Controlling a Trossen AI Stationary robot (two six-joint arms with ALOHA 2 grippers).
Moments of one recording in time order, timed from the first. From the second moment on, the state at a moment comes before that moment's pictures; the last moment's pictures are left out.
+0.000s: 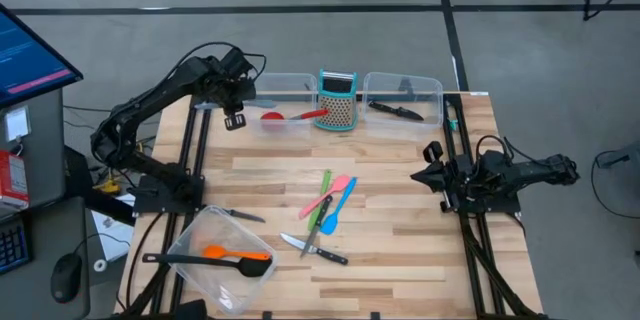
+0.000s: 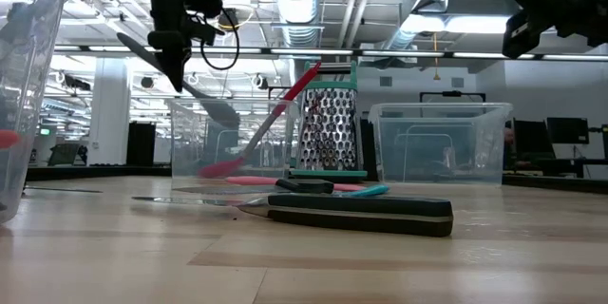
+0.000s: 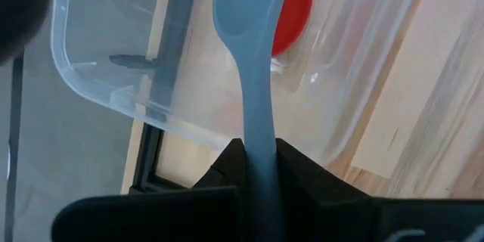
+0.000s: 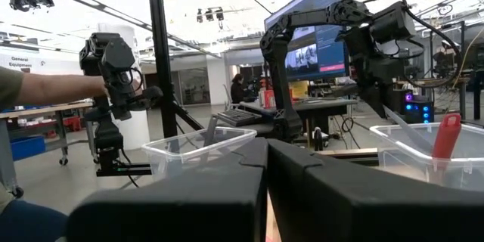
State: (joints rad) left arm 0.80 1.41 1.31 -1.16 -0.15 0.55; right arm 0.16 0.01 0.00 0.26 0.05 0.08
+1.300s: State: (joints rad) left arm 0.79 1.60 1.31 -0.97 -0.07 0.54; right arm 0.16 0.01 0.00 0.26 0.05 0.08
